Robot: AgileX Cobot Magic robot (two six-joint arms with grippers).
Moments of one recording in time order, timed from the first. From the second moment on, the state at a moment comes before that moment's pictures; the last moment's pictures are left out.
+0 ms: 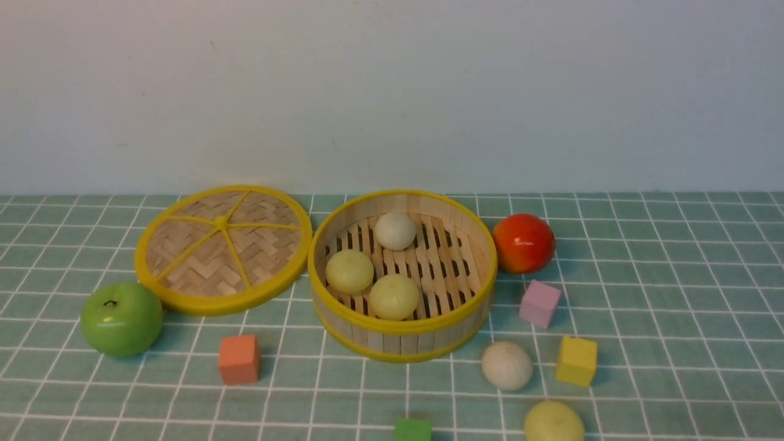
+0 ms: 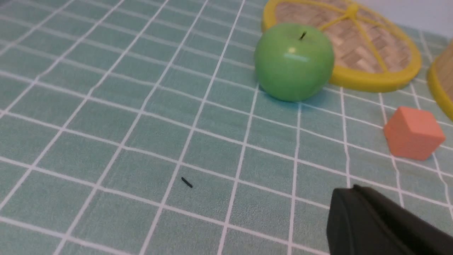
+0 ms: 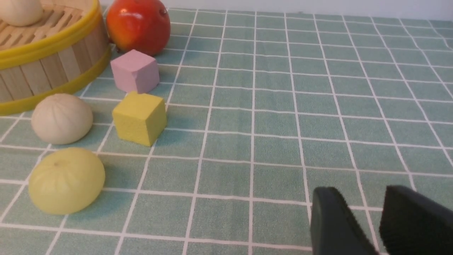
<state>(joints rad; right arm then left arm) 0.02 -0.01 0.01 -0.03 0.38 0.05 -0.02 -0.02 0.02 0.21 0.44 -0.48</state>
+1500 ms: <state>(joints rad) 0.02 -0.01 0.01 0.01 -0.16 0.31 0.00 -0.02 0.03 0.20 0.34 -0.48</state>
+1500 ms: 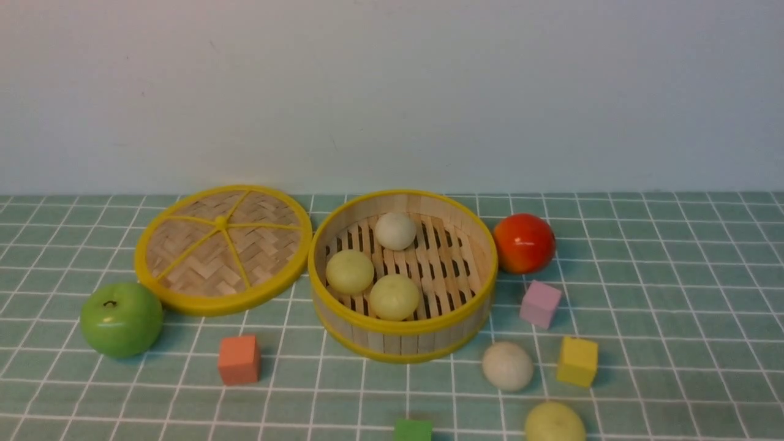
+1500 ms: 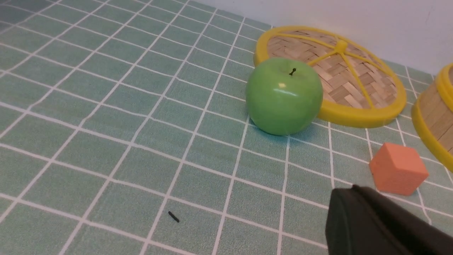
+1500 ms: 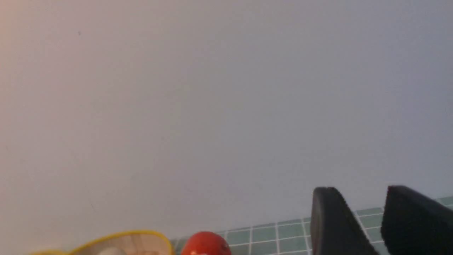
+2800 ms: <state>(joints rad) 0.43 1.57 -0.94 0.24 0.65 0.04 0.00 -0.02 0.03 0.20 0.34 -0.48</state>
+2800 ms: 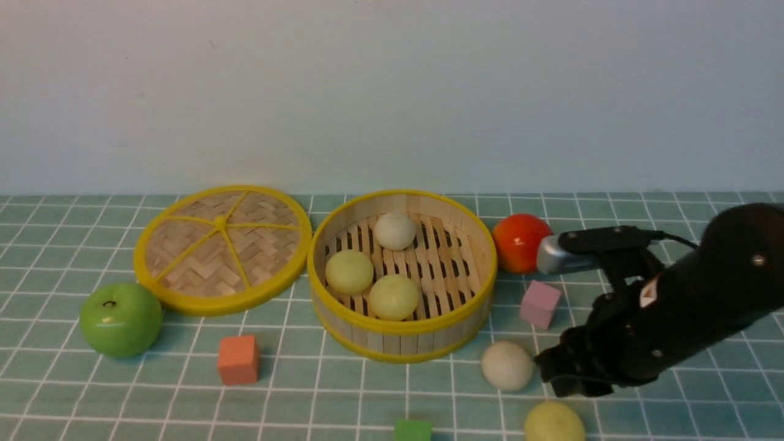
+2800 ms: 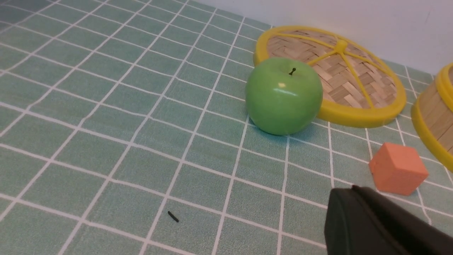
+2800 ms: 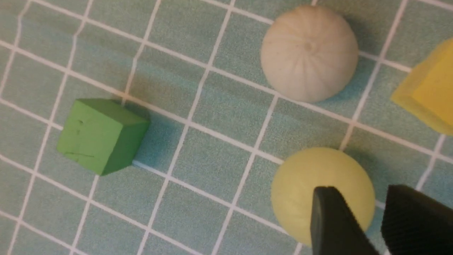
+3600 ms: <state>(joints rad) 0.47 1.69 -1.11 0.18 0.86 0.15 0.00 -0.02 0.03 0.20 0.34 -0.48</state>
